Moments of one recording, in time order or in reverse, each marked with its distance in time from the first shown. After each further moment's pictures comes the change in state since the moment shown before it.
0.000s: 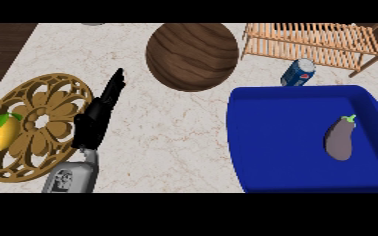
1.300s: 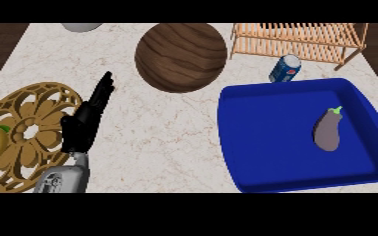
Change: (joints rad) left arm 0.031 0.023 0.047 0.007 0.021 -0.003 -0.012; right arm 0.473 -0.349 -0.442 -0.747 -0.404 0.585 0.386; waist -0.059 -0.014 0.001
